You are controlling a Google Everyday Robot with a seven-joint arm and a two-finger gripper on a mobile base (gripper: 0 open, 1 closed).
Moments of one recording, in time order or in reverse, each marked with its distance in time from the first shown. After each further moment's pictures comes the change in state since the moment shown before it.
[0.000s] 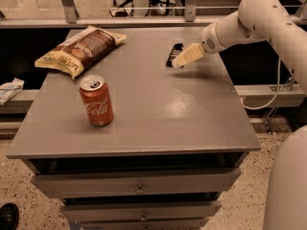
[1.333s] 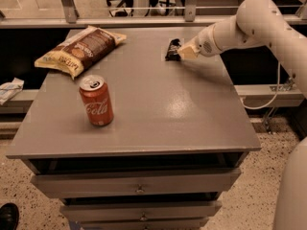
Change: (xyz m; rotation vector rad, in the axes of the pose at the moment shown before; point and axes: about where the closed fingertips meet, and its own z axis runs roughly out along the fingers) arm -0.006 0.016 0.005 -0.027 -0.055 -0.022
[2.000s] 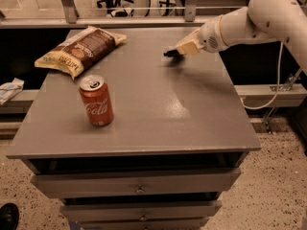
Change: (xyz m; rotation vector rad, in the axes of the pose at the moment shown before) arm -0.029 0.035 -0.034 -0.065 -0.072 -0.086
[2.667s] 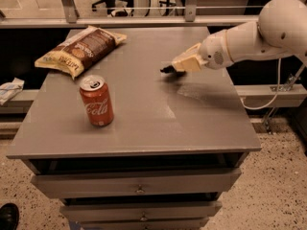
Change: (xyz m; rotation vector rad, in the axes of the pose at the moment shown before) arm 0.012 0.078 -0.023 -0.169 -0.036 0.048
